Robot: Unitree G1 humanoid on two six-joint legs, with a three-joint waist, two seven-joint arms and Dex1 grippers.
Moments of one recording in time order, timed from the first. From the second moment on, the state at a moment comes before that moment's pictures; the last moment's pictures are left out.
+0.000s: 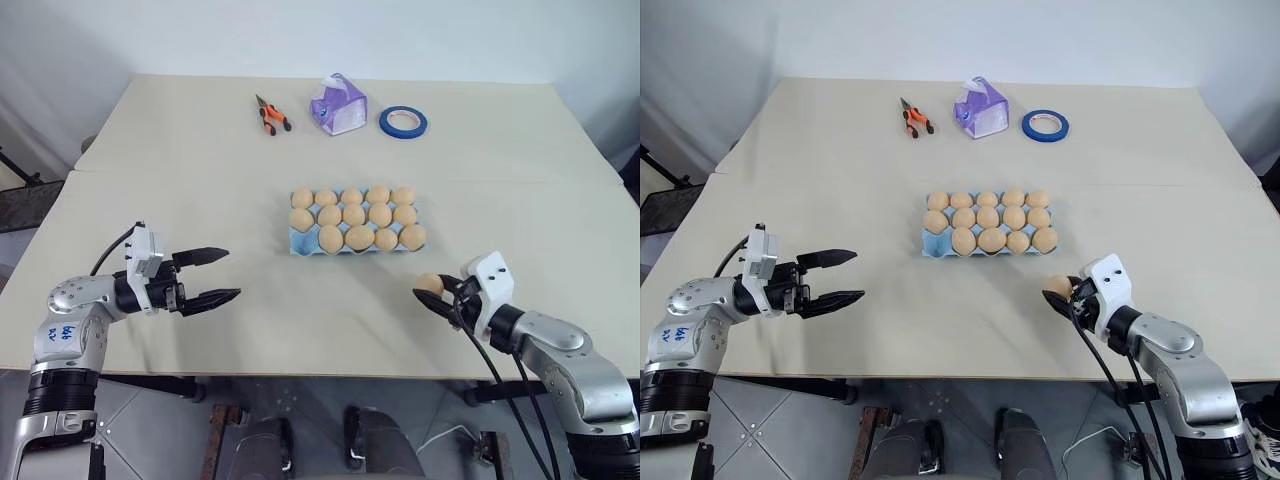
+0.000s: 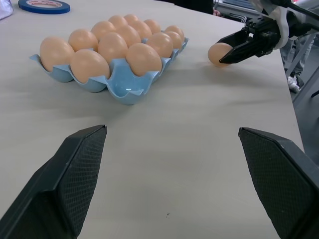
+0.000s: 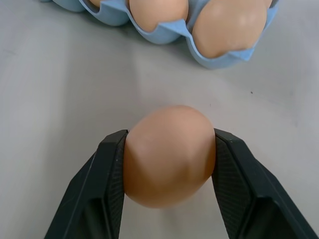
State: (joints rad) left arm -0.34 0.70 0.20 0.25 -0.51 0.18 -1.27; right arm -0.09 -0.59 -0.13 -0.35 0.39 0.63 0.60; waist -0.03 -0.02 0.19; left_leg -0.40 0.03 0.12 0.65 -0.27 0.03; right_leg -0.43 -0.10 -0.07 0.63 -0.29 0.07
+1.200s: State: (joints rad) left arm -0.23 0.69 0.27 0.12 -0.53 0.21 -1.19; right arm -0.70 -0.12 0.26 0.01 0.22 0.57 0.45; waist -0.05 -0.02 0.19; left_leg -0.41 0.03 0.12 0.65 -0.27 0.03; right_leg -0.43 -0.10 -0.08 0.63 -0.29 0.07
